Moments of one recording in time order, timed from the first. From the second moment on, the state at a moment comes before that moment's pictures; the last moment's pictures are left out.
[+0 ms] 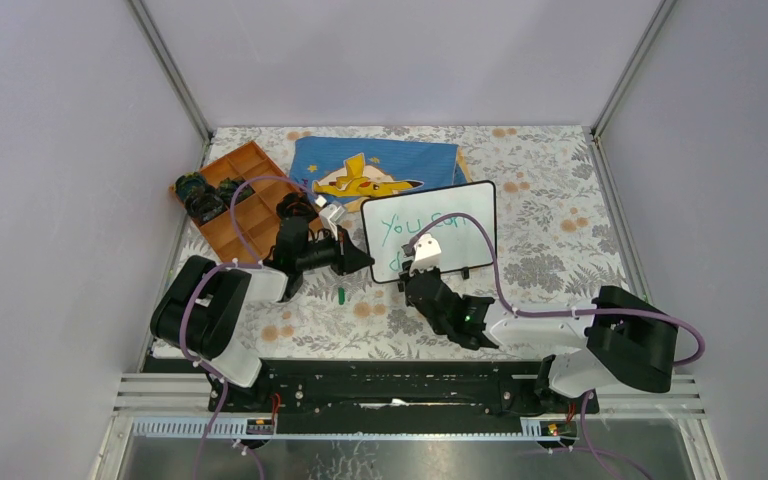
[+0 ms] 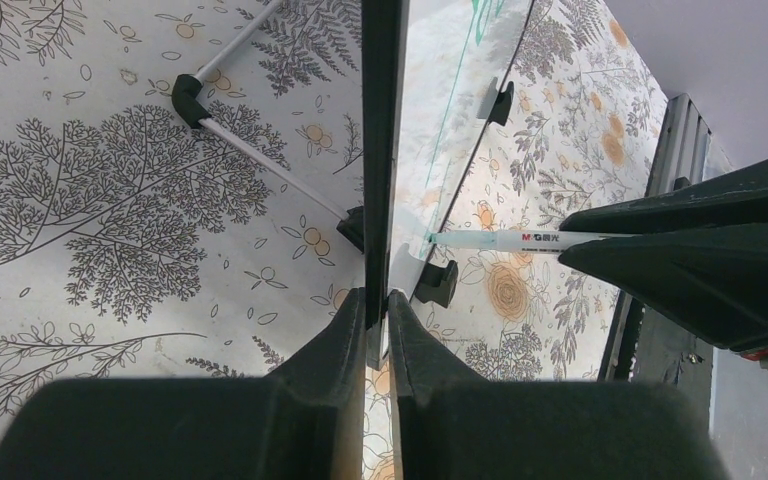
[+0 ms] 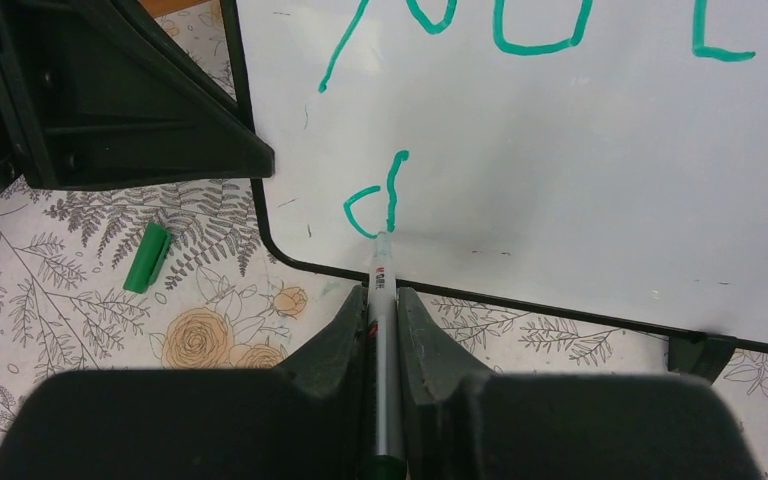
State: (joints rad) left arm -0.31 1.59 0.49 0.74 0.77 -0.36; right arm 1.14 1.41 0.62 0.28 0.68 0.40
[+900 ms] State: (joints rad) left arm -0.32 1.58 0.49 0.71 0.77 -0.34; right arm 1.13 1.23 0.48 0.35 0.67 0.37
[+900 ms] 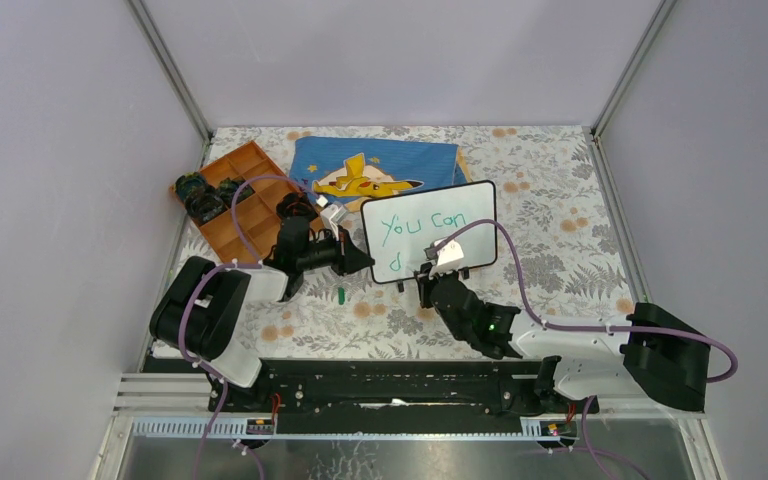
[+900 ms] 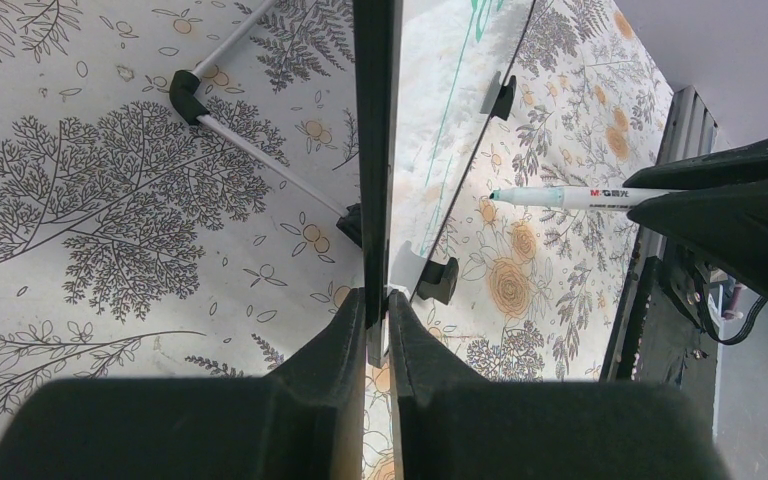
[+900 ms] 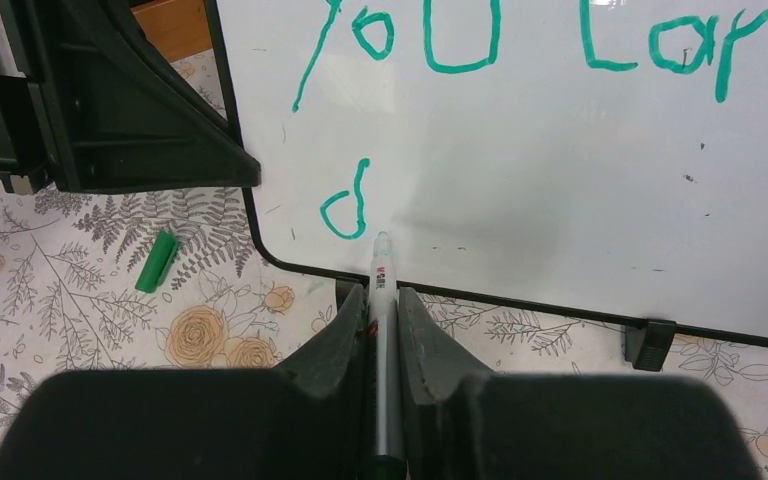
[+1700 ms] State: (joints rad) left arm -0.32 1.58 0.49 0.71 0.76 -0.33; right arm 1.09 1.31 0.54 0.36 0.69 0.38
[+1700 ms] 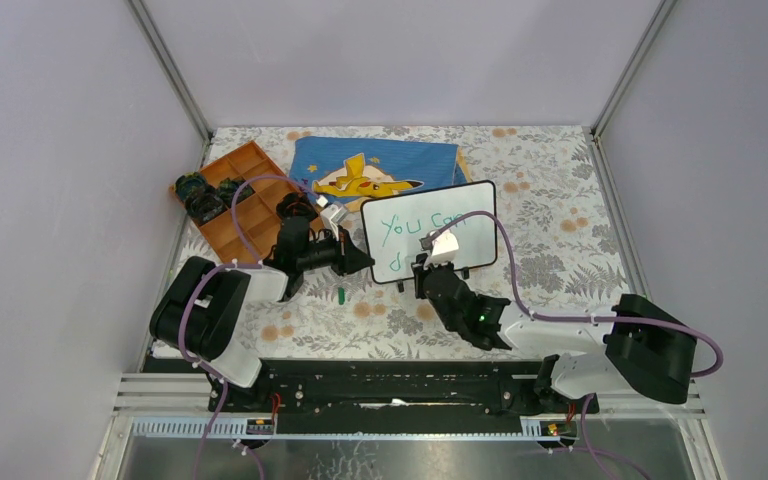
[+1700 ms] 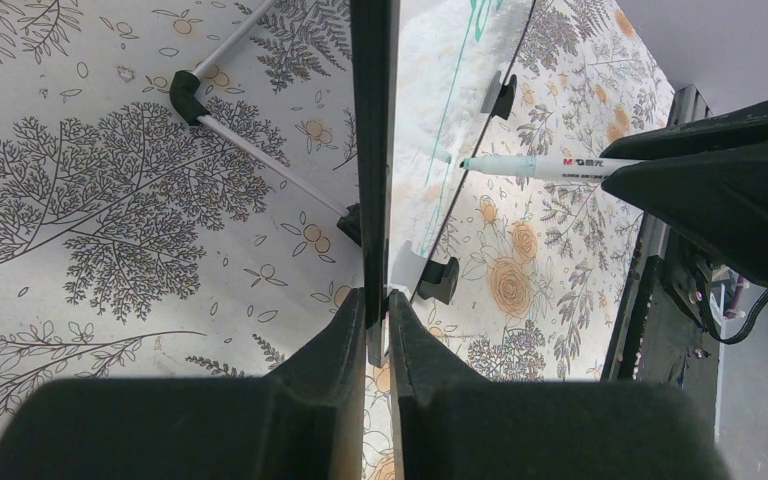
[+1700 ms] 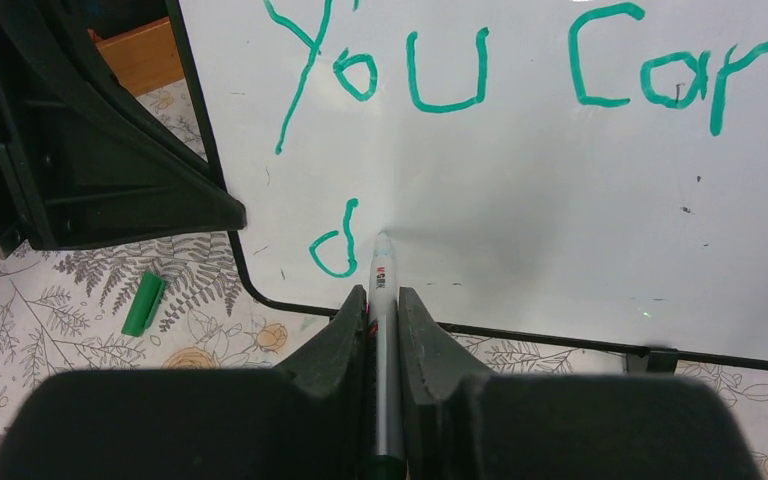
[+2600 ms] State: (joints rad) left arm -0.32 1.58 0.49 0.70 0.76 -0.33; right arm 1.09 1.34 0.56 0.32 0.65 0.42
